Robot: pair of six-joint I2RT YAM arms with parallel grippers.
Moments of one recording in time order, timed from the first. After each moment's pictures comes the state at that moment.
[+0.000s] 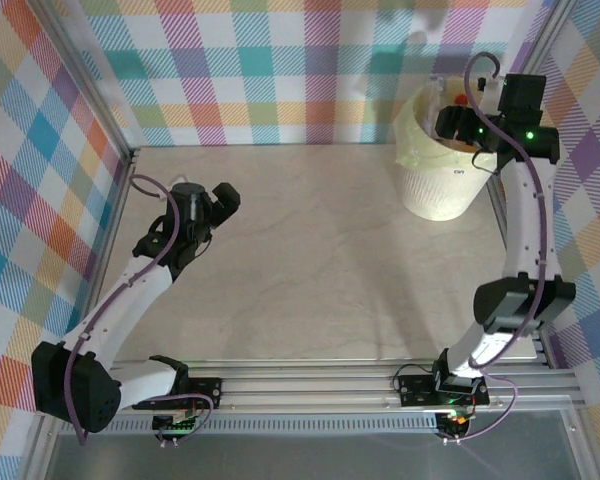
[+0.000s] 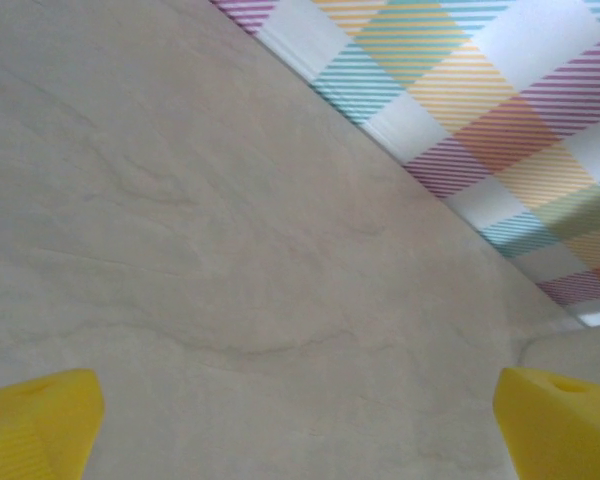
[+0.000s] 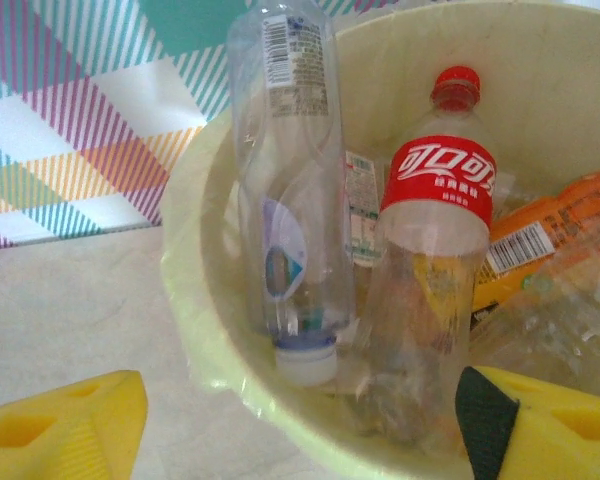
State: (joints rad) left arm -0.32 1.17 0.98 -0.36 -0.22 -0.85; right arm -0.10 1.64 1.97 -0.90 -0.21 0.11
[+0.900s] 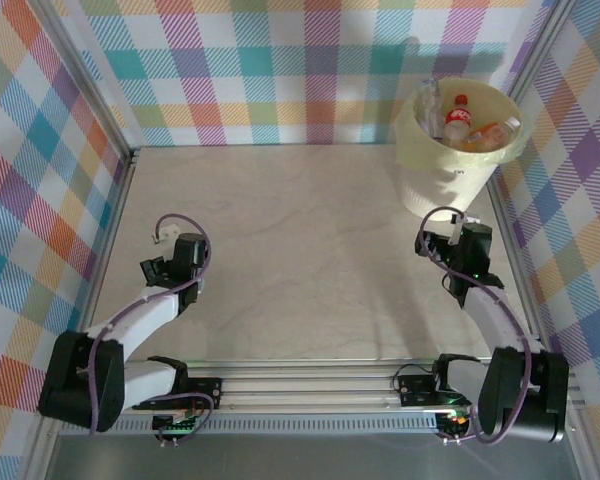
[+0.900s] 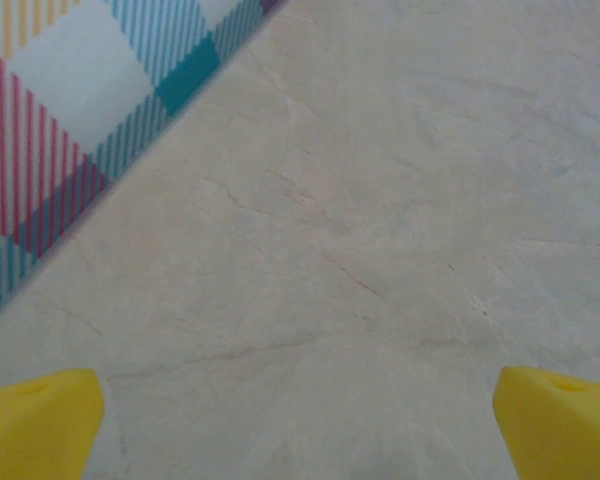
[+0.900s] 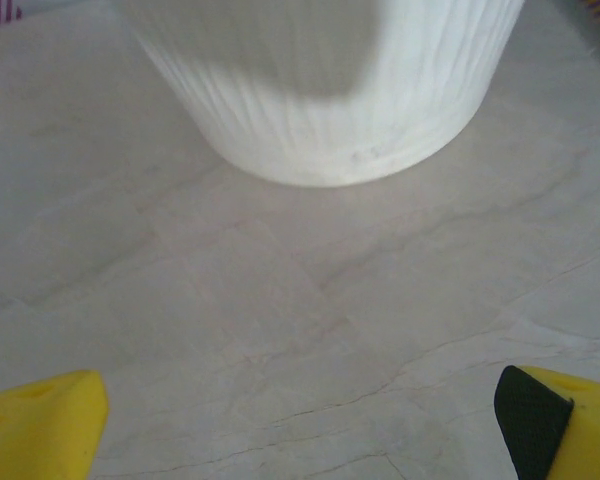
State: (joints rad) left arm -0.22 1.21 0.49 -0.02 -0.72 -0.35; right arm -0.10 1.13 0.49 0.03 -0.08 0.16
